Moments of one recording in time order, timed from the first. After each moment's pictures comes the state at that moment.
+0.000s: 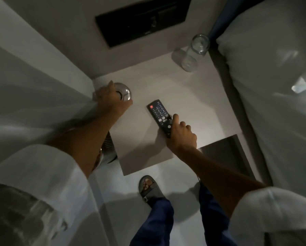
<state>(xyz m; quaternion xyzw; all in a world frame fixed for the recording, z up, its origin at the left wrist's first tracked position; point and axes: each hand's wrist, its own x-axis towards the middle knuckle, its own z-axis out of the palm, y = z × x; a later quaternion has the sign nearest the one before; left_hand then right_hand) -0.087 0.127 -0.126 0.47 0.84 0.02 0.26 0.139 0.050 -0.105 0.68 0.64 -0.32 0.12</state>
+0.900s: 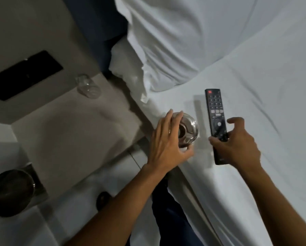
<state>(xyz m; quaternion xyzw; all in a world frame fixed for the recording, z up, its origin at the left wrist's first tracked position) 0.376 0.029 0.050 0.76 0.53 0.20 0.30 0.553 0.009 0.112 0.86 0.42 -0.27 -0.07</state>
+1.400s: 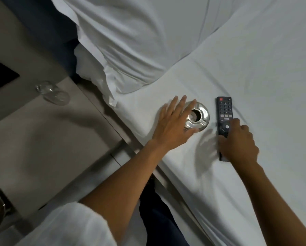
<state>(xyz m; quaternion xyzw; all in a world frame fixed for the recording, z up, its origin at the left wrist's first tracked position) 0.480 0.071 0.023 0.86 0.41 0.14 0.27 0.631 -0.012 0.102 0.92 0.37 -0.16 0.04</state>
